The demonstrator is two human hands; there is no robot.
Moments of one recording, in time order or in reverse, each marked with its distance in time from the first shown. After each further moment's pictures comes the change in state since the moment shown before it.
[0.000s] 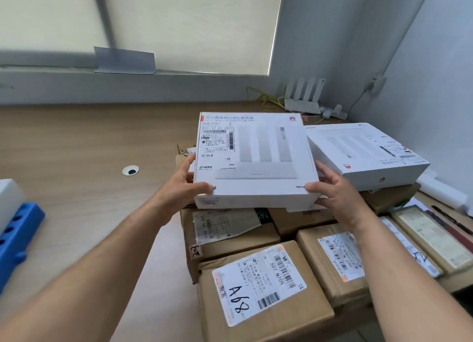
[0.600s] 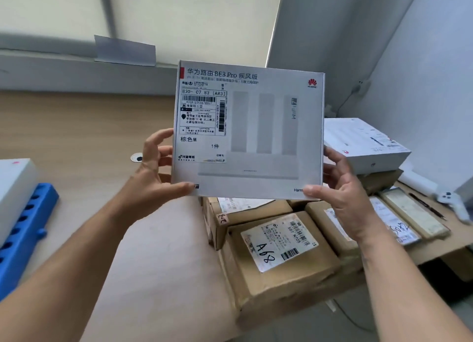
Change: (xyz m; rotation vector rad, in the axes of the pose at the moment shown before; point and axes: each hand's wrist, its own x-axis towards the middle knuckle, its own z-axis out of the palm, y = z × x) left_hand -0.099 -0.006 -0.074 0.115 0.052 0.491; right_hand -0.100 -0.016 0.055 0.006 -0.008 -0.342
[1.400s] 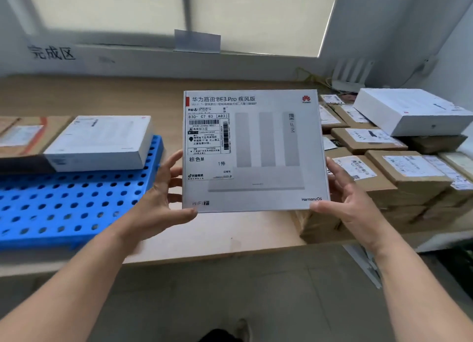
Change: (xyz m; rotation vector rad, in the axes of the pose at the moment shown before) left_hand -0.251 0.026 -0.101 0.141 -0.049 -0.192; right_hand -0.182 -0.030 0.126 -0.083 -0.277 0.125
